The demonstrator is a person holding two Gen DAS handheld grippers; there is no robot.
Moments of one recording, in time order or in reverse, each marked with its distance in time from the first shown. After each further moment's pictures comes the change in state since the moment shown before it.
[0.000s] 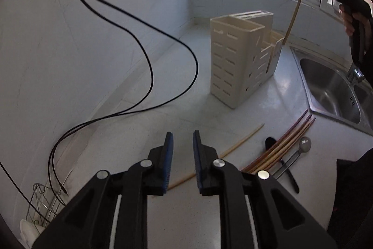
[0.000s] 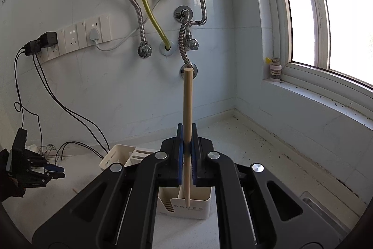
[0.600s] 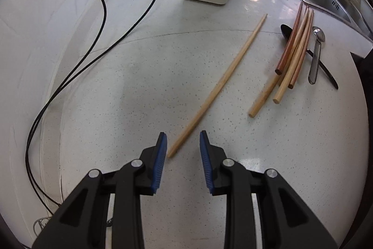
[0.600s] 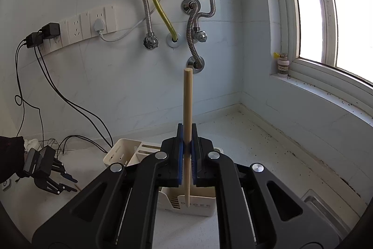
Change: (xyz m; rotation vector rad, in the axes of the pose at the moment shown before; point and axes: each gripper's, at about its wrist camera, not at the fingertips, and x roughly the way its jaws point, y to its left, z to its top) left arm 0.081 0.022 -0.048 0.366 0.332 -0.171; right arm 0.010 0.014 -0.006 -0.019 0.039 0.010
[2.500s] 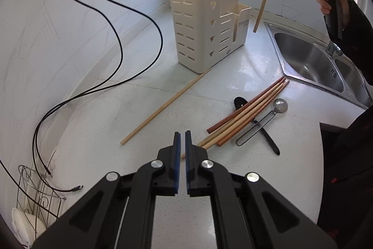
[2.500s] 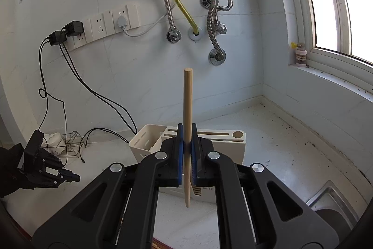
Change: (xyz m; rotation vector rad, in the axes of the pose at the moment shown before) left arm -0.090 -0.072 -0.004 -0.301 -0.295 0.069; right arm -0.014 0.013 -0.029 0.017 0.009 0.153
